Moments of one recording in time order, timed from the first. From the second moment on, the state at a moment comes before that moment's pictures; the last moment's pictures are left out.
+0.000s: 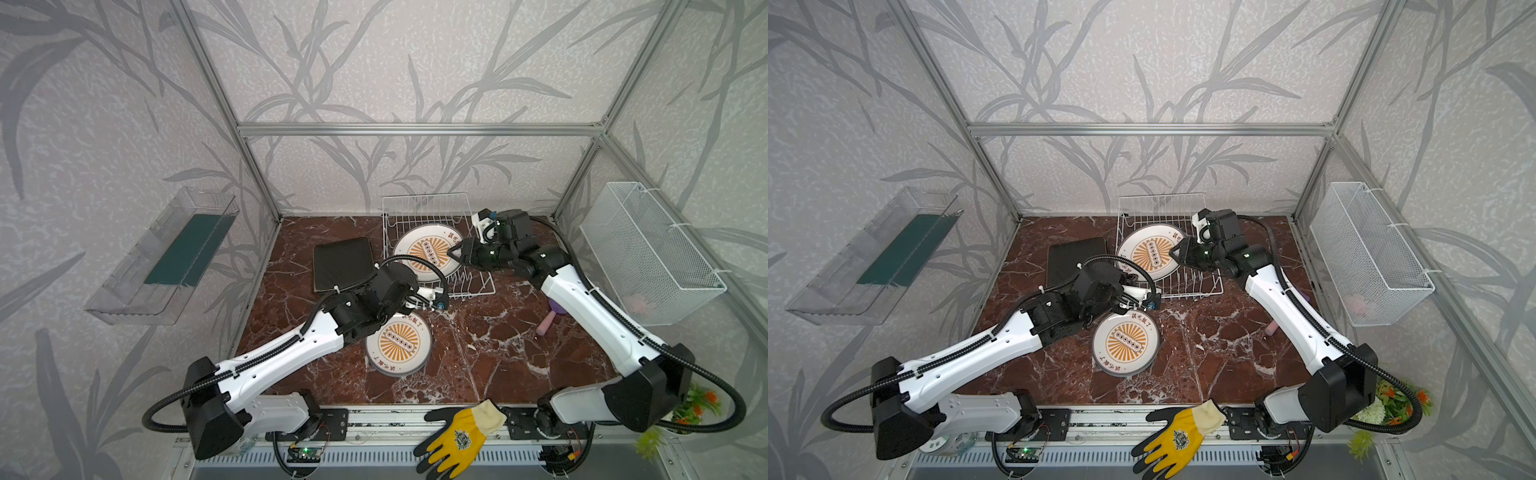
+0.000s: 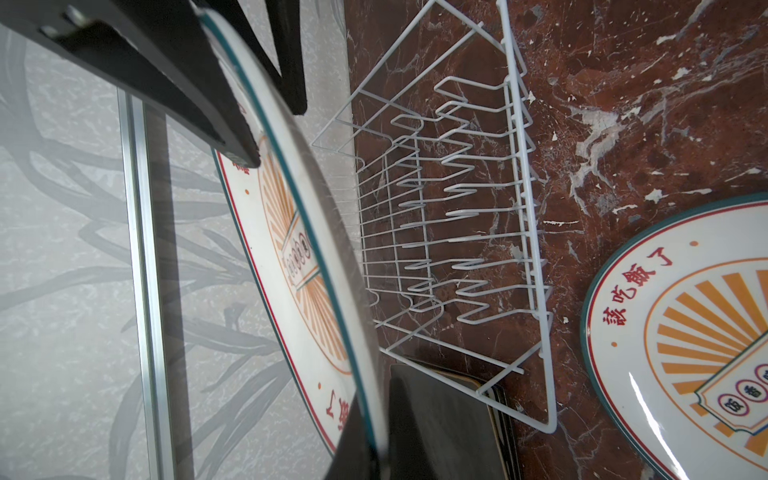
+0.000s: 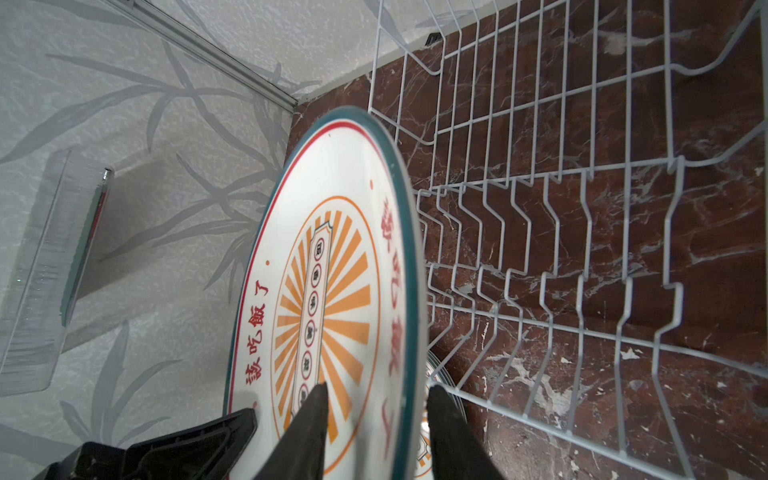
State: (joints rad) left arm -0.91 1.24 1.10 -0.42 -0.35 1.16; right arm 0.43 1.42 1.36 -0.60 -0.39 0.66
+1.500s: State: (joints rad) left arm -0.74 1.05 1.00 -0.31 -0.22 0.58; right arm 0.28 1.20 1.21 -0.46 -0.40 0.71
